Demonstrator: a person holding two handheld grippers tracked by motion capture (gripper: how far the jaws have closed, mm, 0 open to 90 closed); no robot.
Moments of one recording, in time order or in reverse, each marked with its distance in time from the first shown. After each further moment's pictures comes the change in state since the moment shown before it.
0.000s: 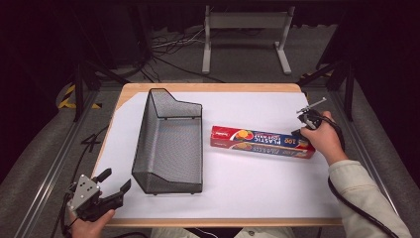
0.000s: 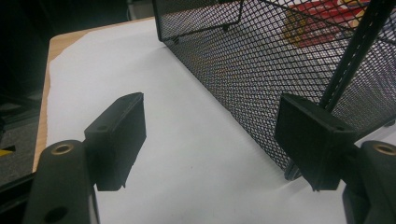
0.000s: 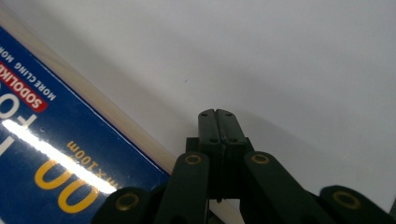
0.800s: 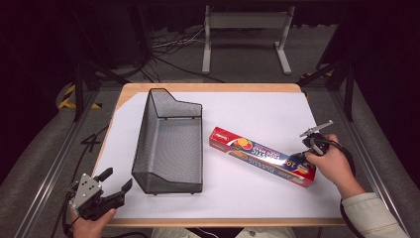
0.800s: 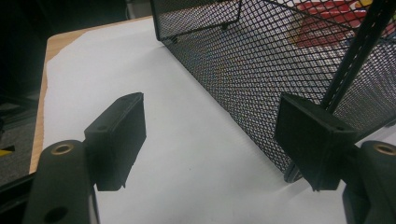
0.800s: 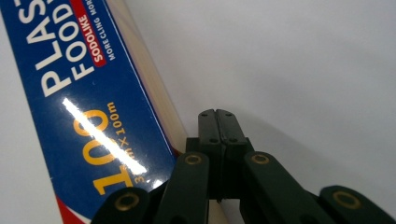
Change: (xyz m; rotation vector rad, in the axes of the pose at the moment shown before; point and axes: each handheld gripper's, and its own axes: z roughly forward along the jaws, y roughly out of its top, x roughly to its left) left arm -0.001 0.001 0.004 0.008 -0.006 0.003; right arm 0.049 -0.059 -0.026 0.008 0.155 -0.029
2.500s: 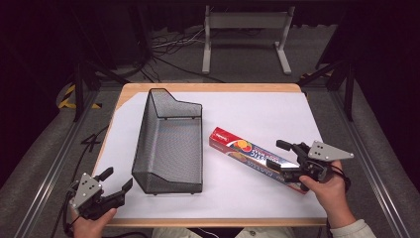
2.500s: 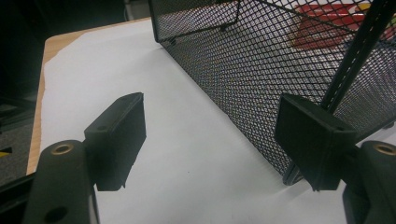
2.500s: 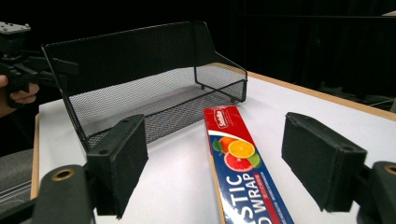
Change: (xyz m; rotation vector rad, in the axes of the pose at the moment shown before) left arm 0.000 0.001 0.001 -0.007 -0.006 -0.002; right arm 0.084 -0.019 -0.023 -0.848 0.208 -0.287
